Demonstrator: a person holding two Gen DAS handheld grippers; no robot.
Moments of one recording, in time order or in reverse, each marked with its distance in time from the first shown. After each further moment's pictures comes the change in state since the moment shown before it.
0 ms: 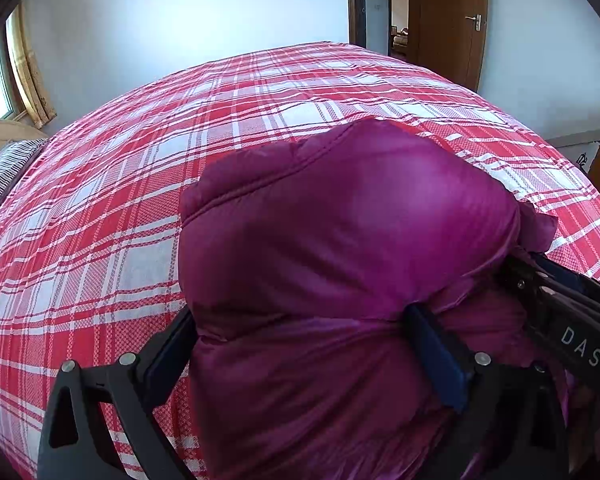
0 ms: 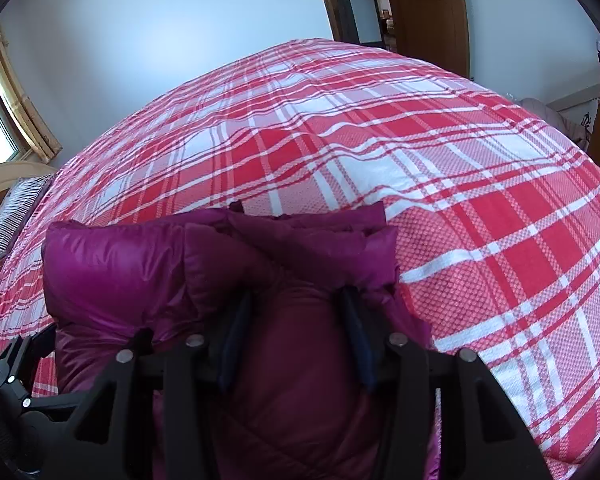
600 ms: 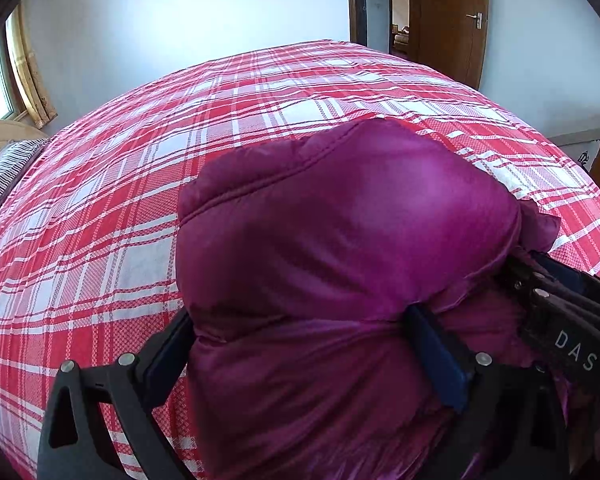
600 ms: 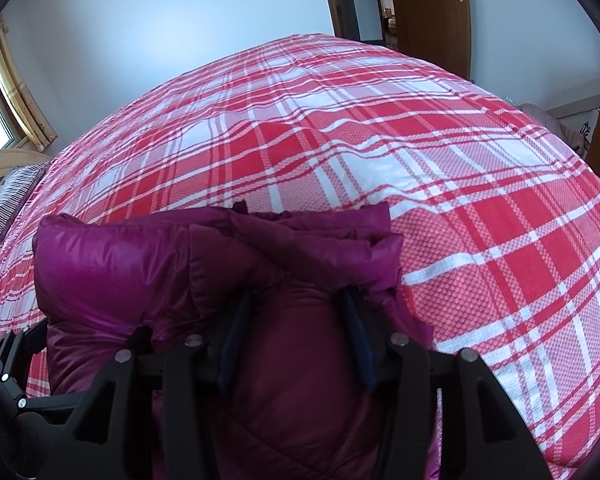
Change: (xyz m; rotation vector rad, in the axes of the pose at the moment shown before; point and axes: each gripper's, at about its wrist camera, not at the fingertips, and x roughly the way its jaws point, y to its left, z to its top) left arm 0.003 -0.002 0.000 0.002 0.003 0.009; right arm 0.003 0.004 0.001 -0.028 0.017 -0.029
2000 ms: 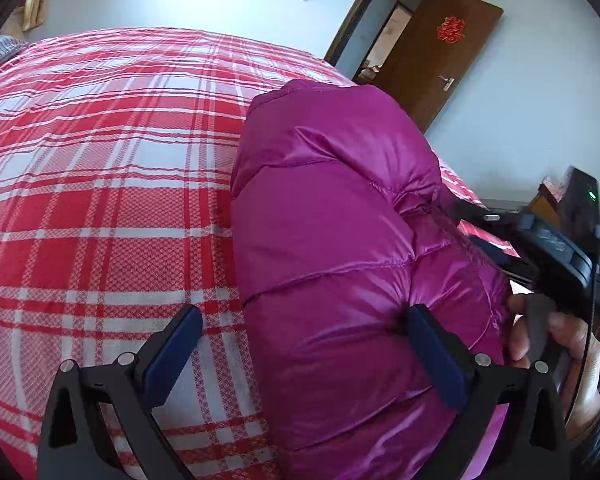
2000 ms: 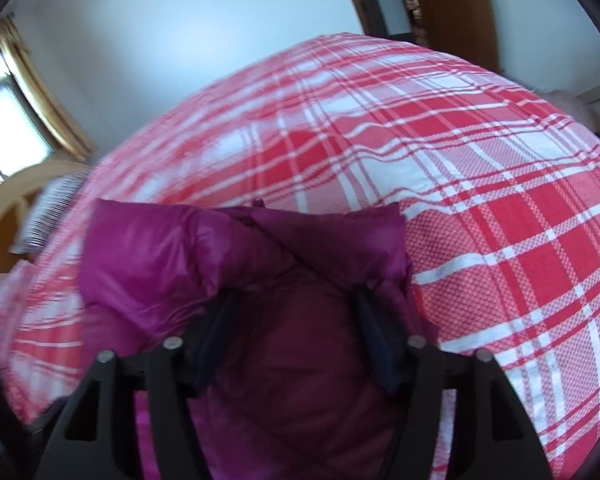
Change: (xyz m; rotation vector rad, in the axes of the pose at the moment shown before) left arm -0.047 0.065 -0.070 -0.249 -0.036 -0.408; right arm -0.032 -0.033 0.001 0.035 -0.050 0.252
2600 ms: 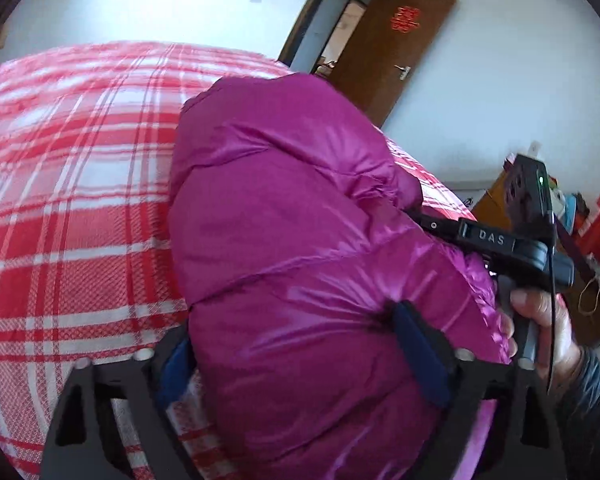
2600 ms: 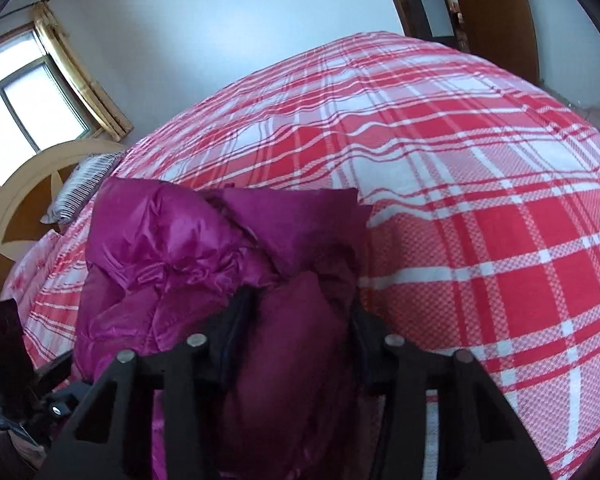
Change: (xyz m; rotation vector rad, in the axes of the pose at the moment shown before) left arm -0.001 -0.022 -0.001 0.133 -0.008 -0.106; right arm 0.015 -0.026 0.001 -0.086 0.079 0.110
